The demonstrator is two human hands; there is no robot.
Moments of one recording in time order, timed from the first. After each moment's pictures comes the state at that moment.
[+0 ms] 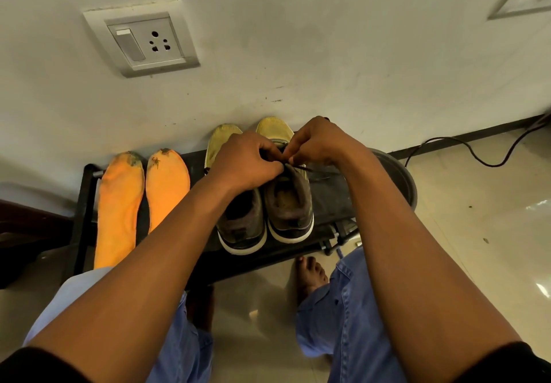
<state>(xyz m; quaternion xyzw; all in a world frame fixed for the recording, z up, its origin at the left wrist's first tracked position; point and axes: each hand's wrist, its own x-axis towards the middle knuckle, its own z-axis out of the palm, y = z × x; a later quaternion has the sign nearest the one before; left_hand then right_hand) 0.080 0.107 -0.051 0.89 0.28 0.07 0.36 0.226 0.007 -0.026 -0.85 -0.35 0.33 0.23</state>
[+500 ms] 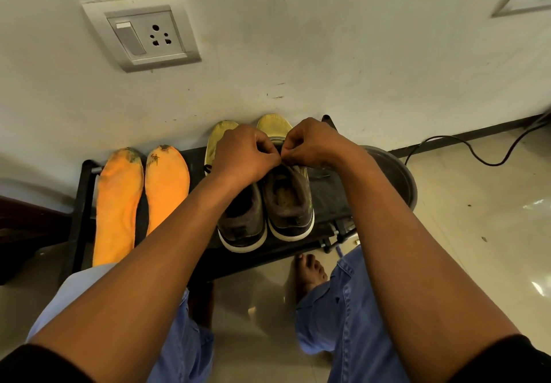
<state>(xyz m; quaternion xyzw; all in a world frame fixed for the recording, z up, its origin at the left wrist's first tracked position) 0.084 0.108 -0.056 0.87 0.34 0.11 0.34 0.220 0.009 -0.035 -0.84 -0.40 0.31 0.21</state>
